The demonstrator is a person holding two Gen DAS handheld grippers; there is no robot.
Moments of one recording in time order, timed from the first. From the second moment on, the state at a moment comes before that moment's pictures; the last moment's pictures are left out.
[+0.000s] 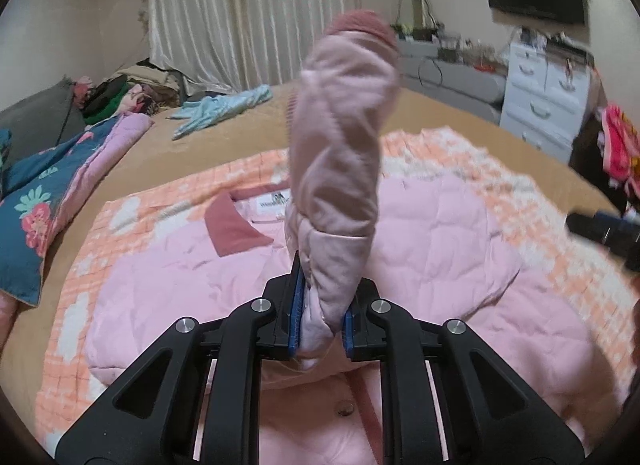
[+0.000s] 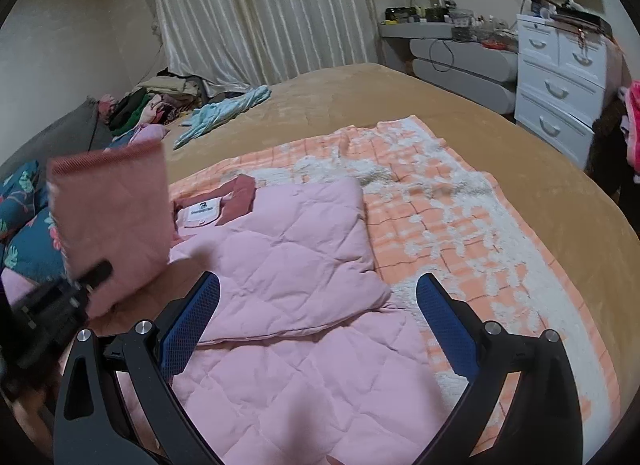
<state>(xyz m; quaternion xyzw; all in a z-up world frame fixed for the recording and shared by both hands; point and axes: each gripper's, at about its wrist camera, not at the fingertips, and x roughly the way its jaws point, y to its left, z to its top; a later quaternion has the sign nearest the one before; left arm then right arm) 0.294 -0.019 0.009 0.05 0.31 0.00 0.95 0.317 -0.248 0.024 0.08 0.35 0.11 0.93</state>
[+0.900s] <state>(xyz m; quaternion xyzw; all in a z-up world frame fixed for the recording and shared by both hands) 0.261 -0.006 -0.015 0.10 0.40 -0.07 0.91 0.330 -0.226 -0.006 0.10 0.40 0.15 0.90</state>
